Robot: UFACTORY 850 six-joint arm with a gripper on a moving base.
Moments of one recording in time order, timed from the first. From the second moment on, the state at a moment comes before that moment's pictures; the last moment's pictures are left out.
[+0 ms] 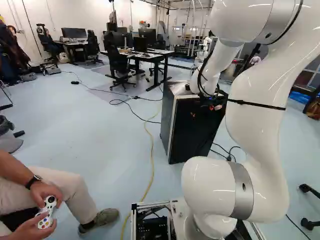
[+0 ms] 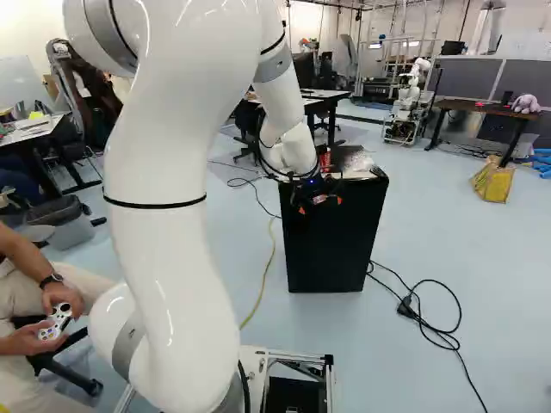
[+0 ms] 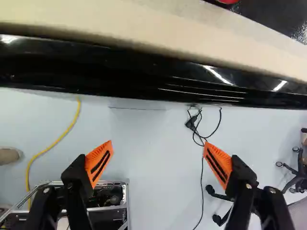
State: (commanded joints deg) arm -19.7 -20.3 -54.4 -30.6 -12.1 0.0
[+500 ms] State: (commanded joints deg) arm -20.3 -14.3 -46.9 -28.6 -2.6 0.0
